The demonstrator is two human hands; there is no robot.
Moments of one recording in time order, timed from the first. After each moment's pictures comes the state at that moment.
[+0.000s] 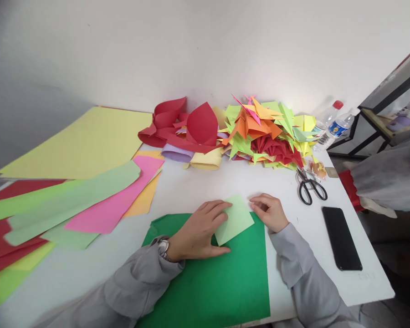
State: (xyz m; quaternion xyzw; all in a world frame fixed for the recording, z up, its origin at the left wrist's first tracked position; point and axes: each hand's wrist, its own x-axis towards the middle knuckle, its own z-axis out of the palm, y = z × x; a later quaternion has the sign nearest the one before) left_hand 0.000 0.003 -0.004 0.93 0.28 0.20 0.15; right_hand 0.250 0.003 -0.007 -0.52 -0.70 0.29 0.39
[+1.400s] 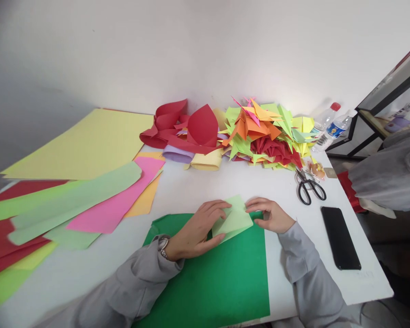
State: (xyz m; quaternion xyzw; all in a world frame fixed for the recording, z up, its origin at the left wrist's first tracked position) left_hand -0.005 0.003 0.004 0.88 0.28 0.28 0.26; right_hand 0.266 0.006 0.002 -0.33 -0.76 0.46 0.32
